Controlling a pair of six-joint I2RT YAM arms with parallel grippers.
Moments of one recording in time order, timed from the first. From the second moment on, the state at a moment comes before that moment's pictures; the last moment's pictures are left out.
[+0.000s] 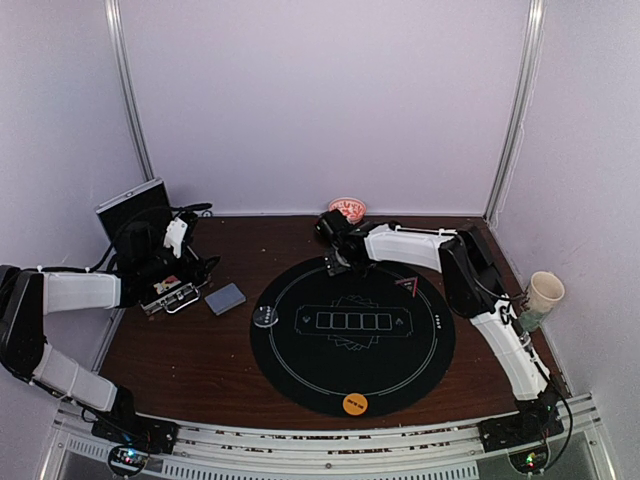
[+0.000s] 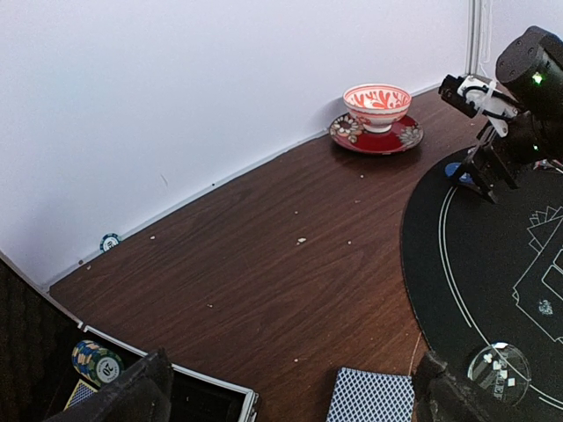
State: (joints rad) left arm -0.14 1.37 0.61 0.42 0.37 0.29; right arm 0.72 2.52 2.11 -0.56 0.61 0.33
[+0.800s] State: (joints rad) left arm -0.14 1.38 0.61 0.42 0.37 0.29; right arm 0.70 2.49 2.04 -0.51 0.62 0.35
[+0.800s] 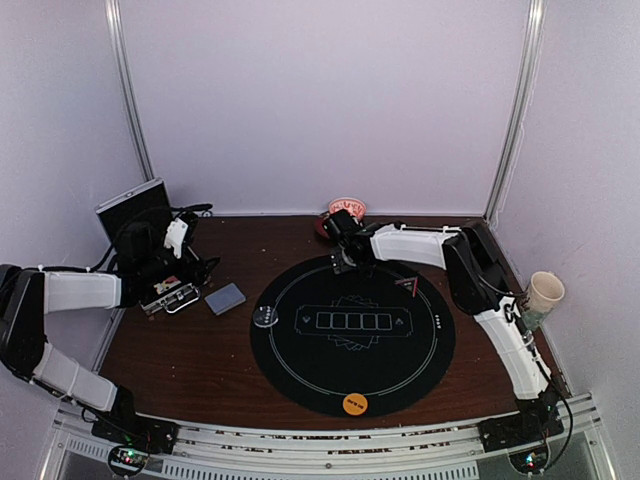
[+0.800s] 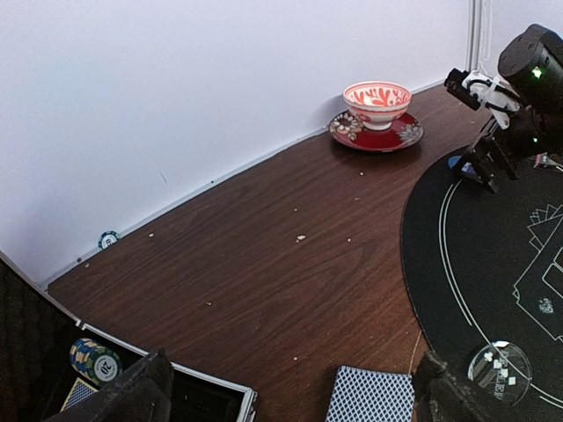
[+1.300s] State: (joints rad) left arm -0.14 1.38 0.61 0.42 0.38 0.29; right arm 0.59 1.97 1.56 -0.50 0.51 0.39
